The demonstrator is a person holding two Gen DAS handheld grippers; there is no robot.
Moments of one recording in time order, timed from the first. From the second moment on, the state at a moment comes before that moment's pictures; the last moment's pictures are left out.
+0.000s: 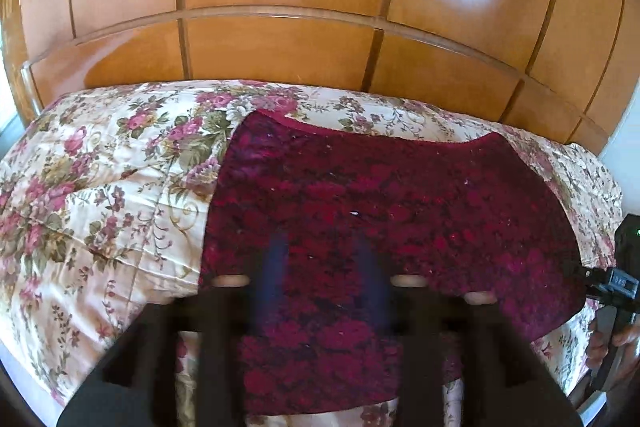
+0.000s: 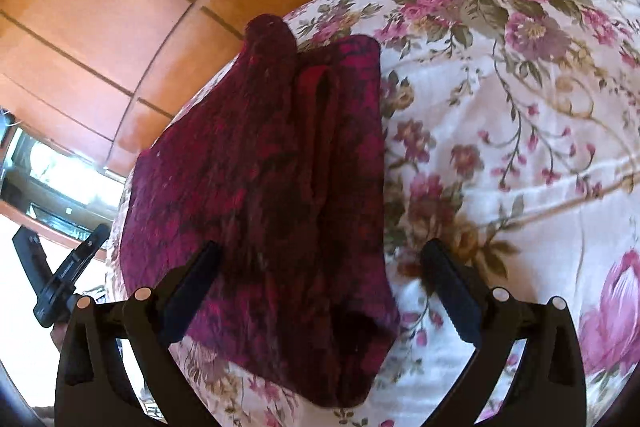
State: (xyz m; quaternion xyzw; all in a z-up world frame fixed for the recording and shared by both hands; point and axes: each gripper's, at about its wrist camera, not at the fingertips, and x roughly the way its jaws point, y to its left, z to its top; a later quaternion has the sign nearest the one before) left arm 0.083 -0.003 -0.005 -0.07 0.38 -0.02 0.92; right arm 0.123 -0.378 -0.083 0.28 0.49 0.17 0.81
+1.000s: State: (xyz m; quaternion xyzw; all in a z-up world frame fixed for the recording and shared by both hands) left arm 0.084 -0.006 -0.069 -0.15 0.44 -0.16 0.87; right arm 0.123 -0.276 0.039 0.23 0.41 0.30 0.83
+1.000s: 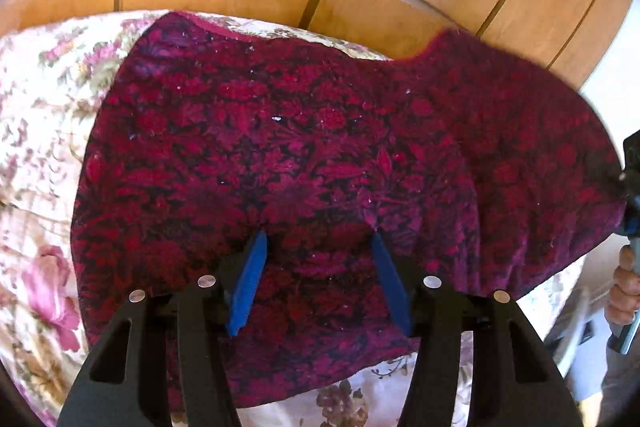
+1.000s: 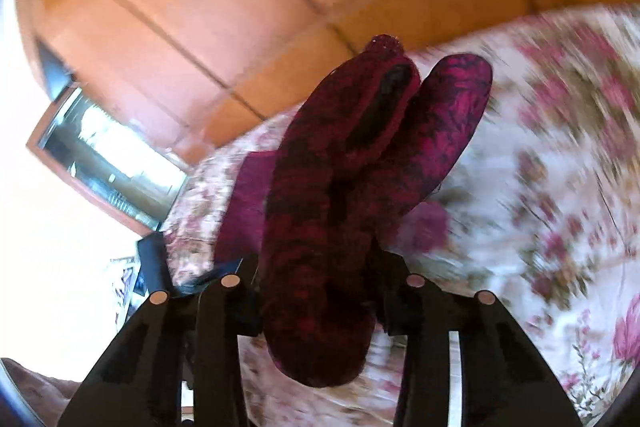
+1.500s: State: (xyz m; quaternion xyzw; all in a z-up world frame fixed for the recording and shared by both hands) left arm 0.031 0.137 -0.056 -0.30 0.38 -0.17 0.86; right arm 0.144 -0.045 0.042 0.01 0.43 0.39 0.81
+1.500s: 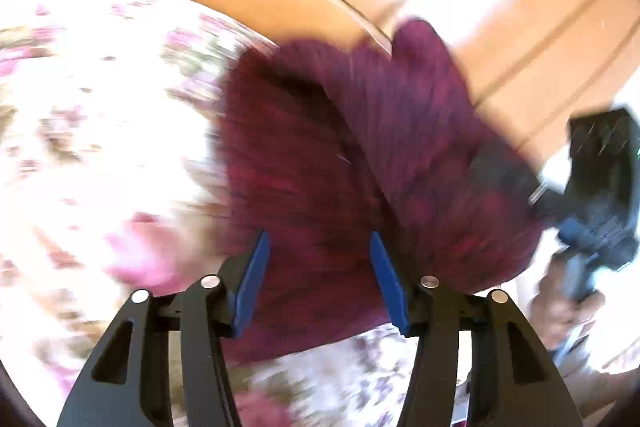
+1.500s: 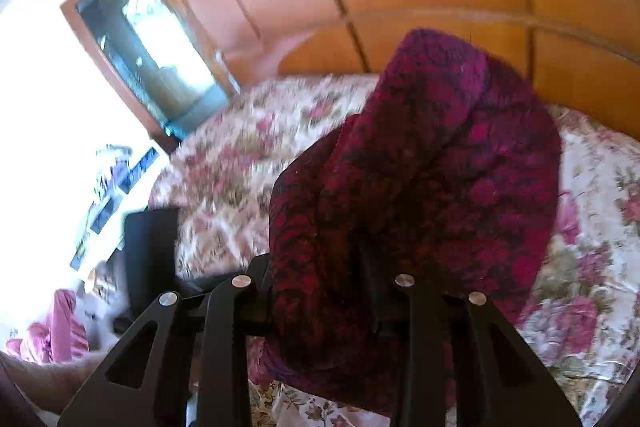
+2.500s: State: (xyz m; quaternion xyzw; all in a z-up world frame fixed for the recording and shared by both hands) left arm 0.130 0.104 -0.011 -0.27 0.43 -0.24 0.83; right arm 0.079 -0.123 0.034 0.00 0.36 0.39 0.84
